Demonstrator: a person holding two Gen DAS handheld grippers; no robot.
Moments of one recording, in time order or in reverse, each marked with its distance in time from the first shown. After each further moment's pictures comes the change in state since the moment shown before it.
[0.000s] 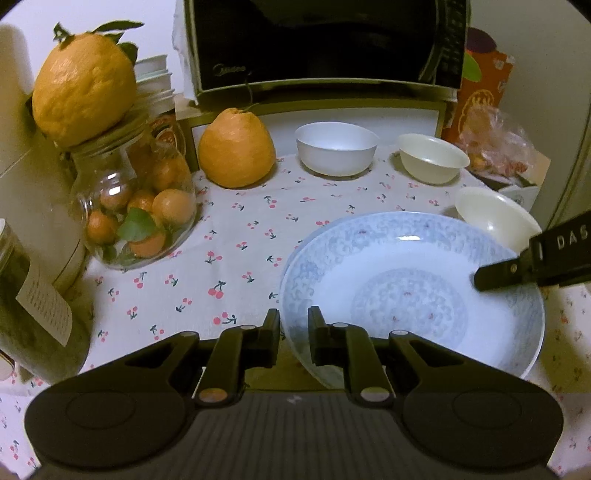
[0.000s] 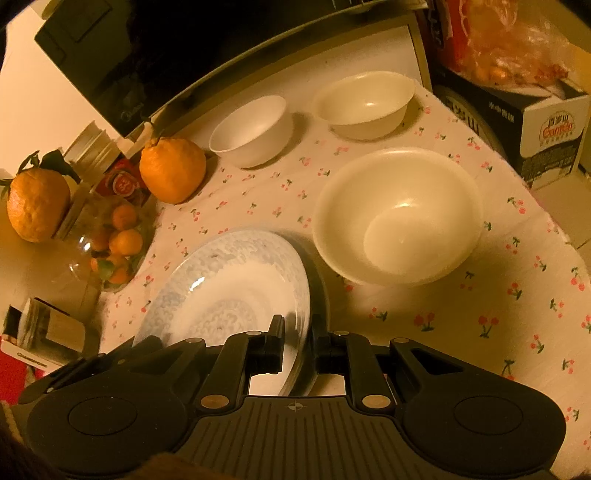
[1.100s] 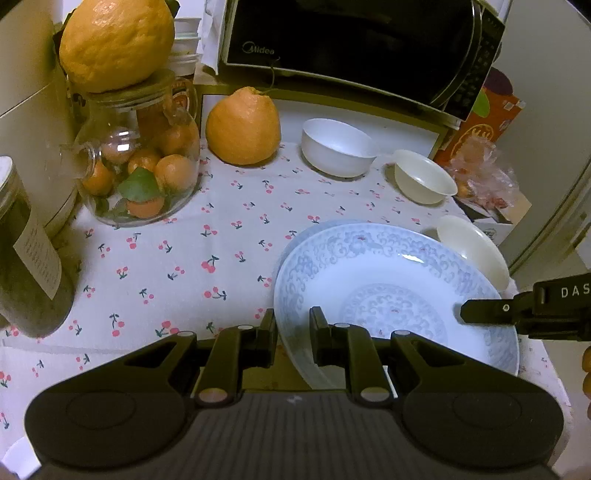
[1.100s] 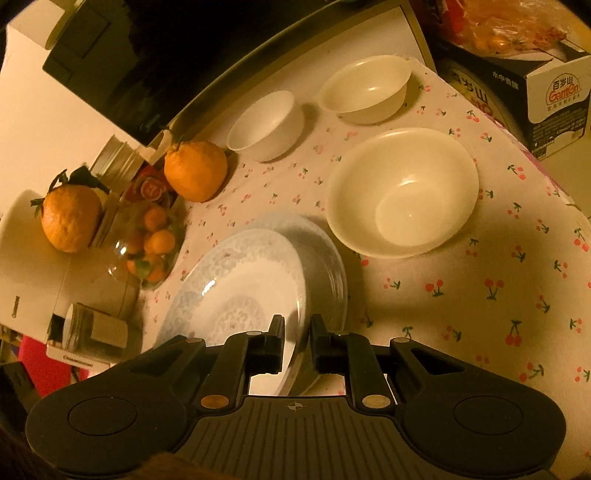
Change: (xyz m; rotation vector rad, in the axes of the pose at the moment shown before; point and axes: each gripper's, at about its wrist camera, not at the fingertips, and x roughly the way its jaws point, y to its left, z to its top) left arm -0.013 0.027 0.006 -0.205 0.070 -0.143; right arm -0.019 -0.011 0.000 0.101 0.059 0.113
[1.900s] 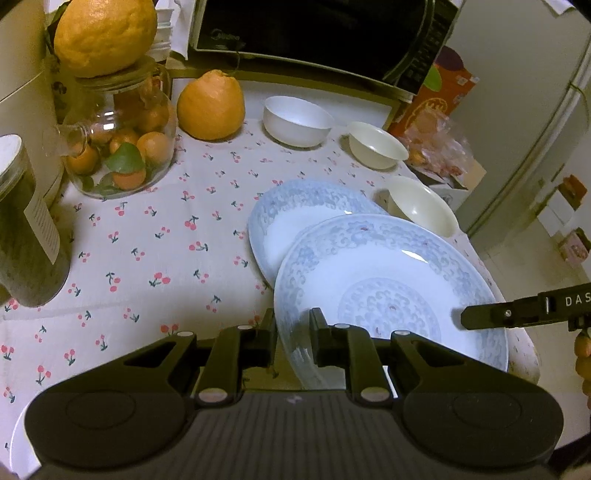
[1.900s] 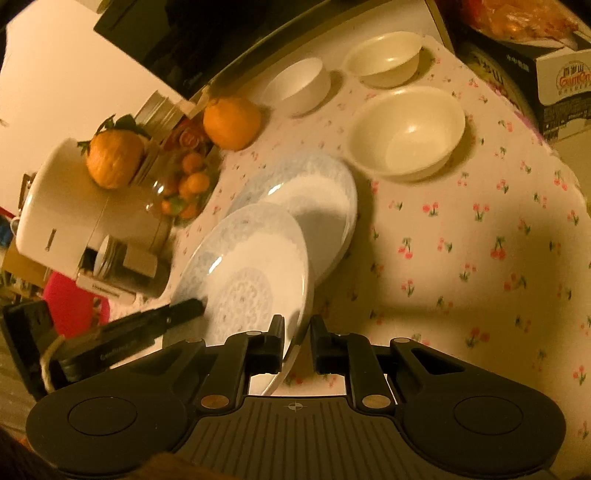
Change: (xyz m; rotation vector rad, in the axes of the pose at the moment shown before) left arm -0.031 0.010 -0.021 0.053 0.068 -0.142; right arm -0.045 -0.005 -0.042 -0.067 0.089 0.075
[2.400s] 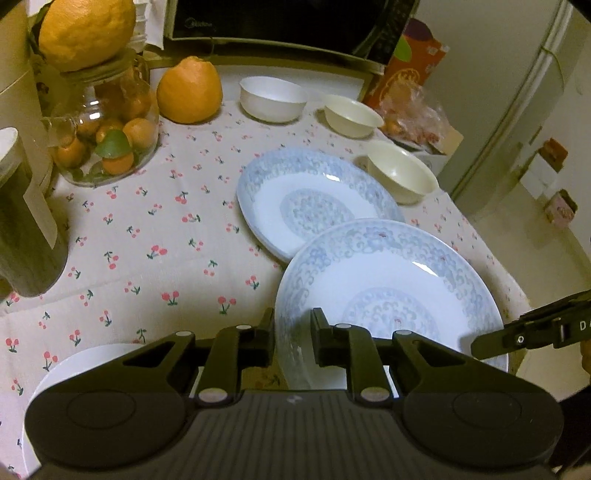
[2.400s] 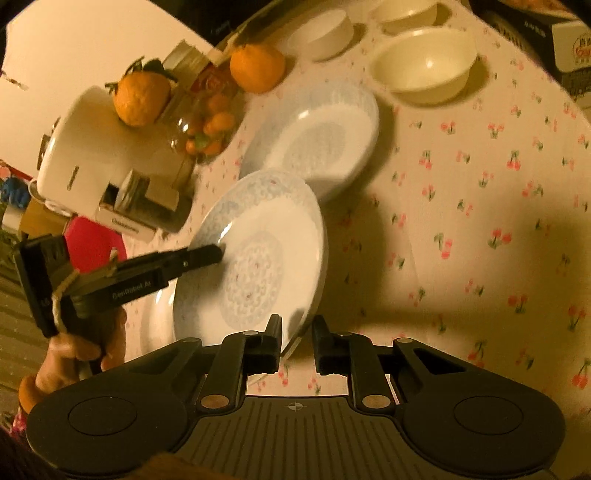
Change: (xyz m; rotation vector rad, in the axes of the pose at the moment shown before) left arm -0.012 0.002 -0.018 0.091 0.055 -0.045; right arm -0.013 0.002 -0.048 -0.049 0.103 0.058
